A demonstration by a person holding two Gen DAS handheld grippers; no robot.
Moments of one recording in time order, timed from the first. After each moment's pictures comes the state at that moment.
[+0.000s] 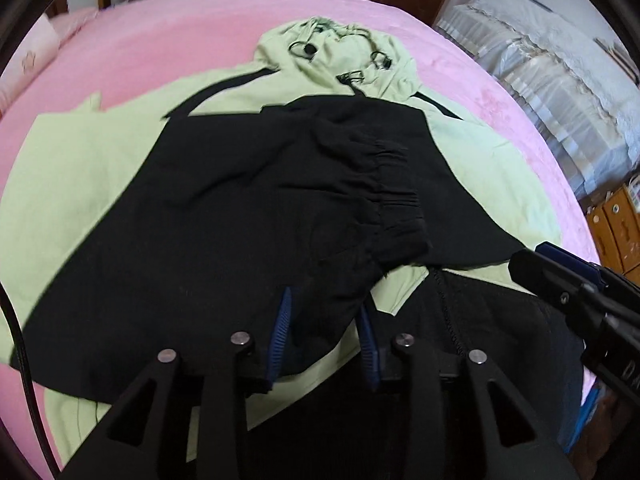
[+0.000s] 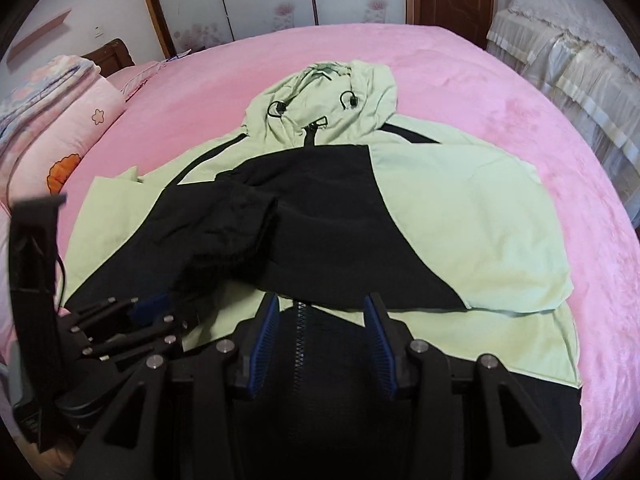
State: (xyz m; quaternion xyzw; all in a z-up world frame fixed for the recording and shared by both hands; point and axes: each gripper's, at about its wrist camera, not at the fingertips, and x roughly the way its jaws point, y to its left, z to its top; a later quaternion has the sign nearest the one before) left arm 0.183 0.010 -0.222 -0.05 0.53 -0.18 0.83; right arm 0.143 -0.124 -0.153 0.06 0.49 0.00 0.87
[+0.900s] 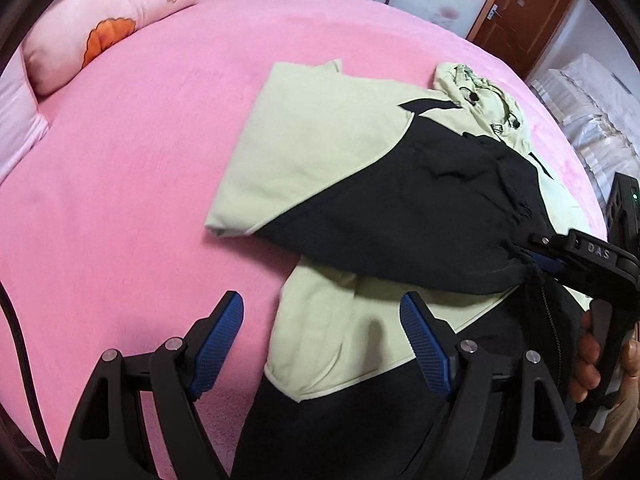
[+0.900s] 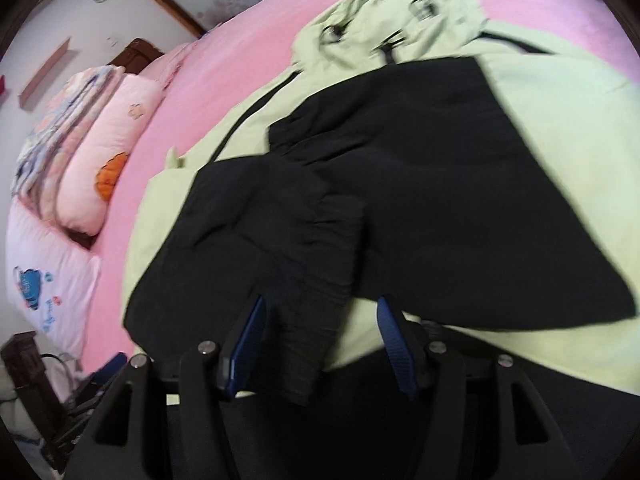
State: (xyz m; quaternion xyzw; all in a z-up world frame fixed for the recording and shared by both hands) left arm 0.130 0.180 -0.216 -0.12 0.52 -0.02 0.84; right arm 0.203 -0.083 -0.229 0.19 0.56 0.14 0.79
